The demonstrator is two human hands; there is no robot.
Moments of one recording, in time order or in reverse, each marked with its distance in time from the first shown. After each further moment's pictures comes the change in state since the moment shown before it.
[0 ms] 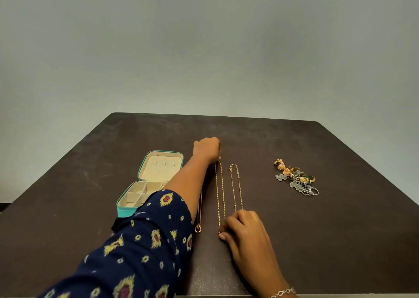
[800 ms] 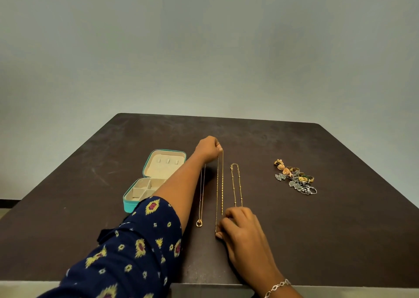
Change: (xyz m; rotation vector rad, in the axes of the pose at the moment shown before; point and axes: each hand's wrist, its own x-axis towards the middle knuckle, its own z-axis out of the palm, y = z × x) left_hand -0.023 0.002 -0.016 -0.453 -0.007 -0.093; right_hand -0.003 -0.007 -0.005 -0.055 0.061 -0.182
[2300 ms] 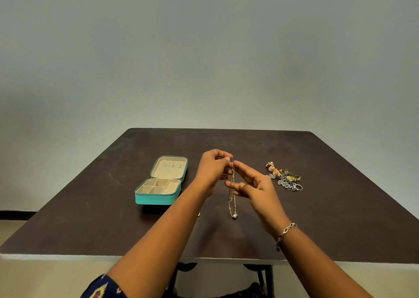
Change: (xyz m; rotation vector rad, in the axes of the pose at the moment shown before) left_hand -0.148 0.070 -0.009 -0.731 0.101 -0.044; right_hand 0.044 -0.003 -0.091 1.225 0.006 0.508
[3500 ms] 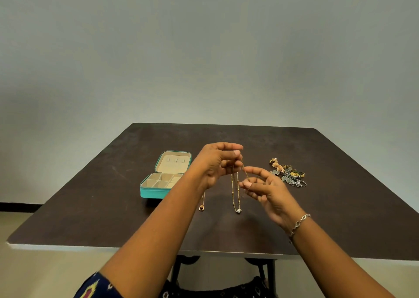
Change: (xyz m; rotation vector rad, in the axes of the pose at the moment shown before) left_hand -0.016 0.020 -0.016 -0.310 -0.224 -0.110; right_hand 0.009 0.023 -0.027 0.199 -0.005 0.245
